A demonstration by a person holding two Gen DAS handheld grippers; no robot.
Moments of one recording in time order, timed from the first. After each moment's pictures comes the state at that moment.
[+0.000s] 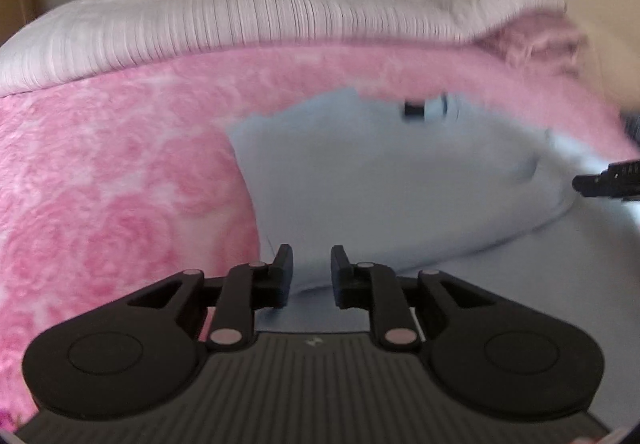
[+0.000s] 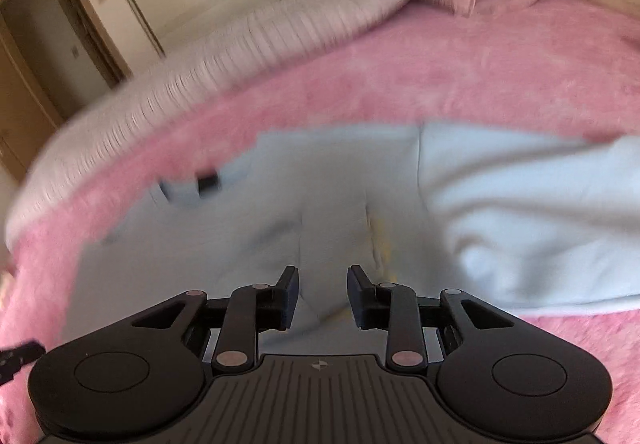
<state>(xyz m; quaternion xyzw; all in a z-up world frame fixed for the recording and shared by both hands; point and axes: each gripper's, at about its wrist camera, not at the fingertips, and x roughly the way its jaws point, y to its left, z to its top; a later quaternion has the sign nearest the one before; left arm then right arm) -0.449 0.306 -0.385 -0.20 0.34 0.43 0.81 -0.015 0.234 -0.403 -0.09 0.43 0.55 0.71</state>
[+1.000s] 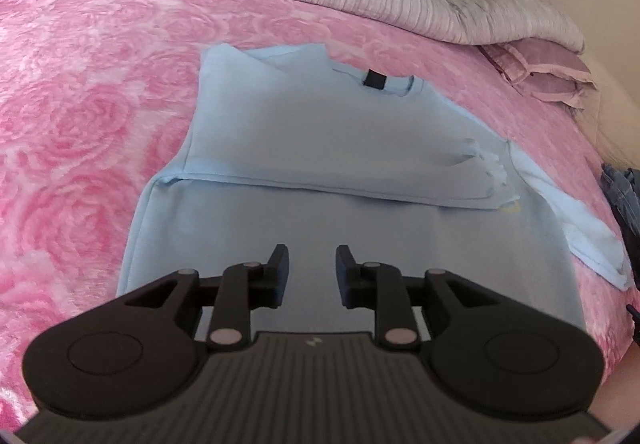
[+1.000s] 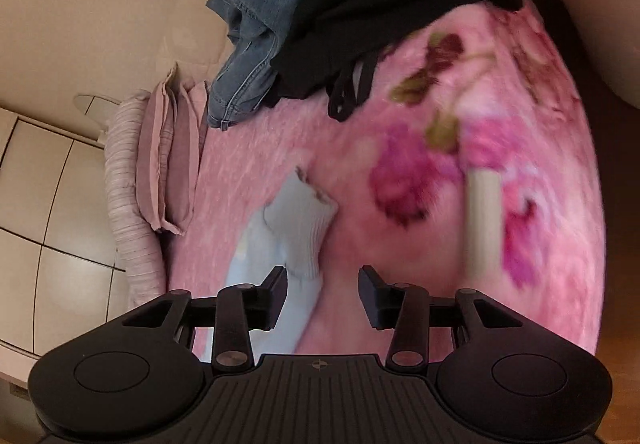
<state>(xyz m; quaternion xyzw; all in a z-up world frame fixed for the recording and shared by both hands) -0.431 0.219 -0.356 -0.33 0.30 0.44 0.78 0.228 -0.087 -0.423 0.38 0.48 0.26 0.75</state>
